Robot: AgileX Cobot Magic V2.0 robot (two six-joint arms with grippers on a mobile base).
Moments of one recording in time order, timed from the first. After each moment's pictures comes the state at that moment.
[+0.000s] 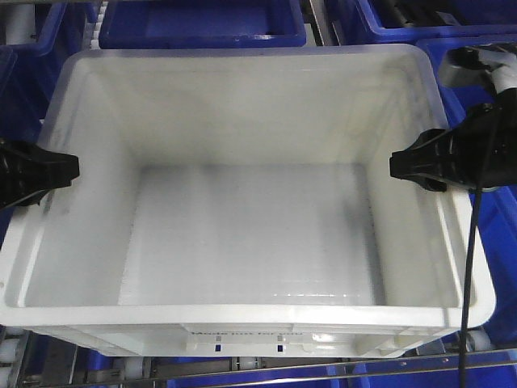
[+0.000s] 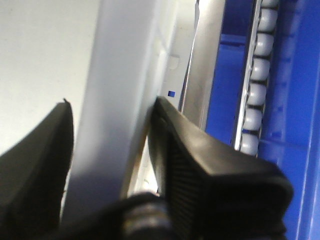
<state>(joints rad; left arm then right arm) -0.13 1.04 -0.88 -0.50 0.61 0.23 0.21 1.21 -1.06 0.34 0.77 -0.21</state>
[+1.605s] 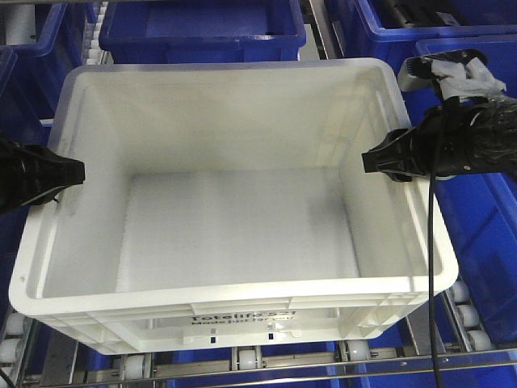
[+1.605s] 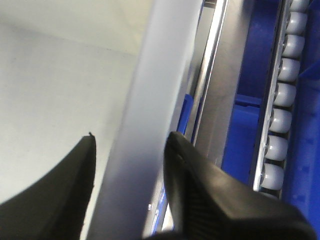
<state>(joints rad) -0.12 1.12 -0.88 -0.49 0.58 0.22 0.21 1.39 -1.06 0.37 0.57 -0.34</state>
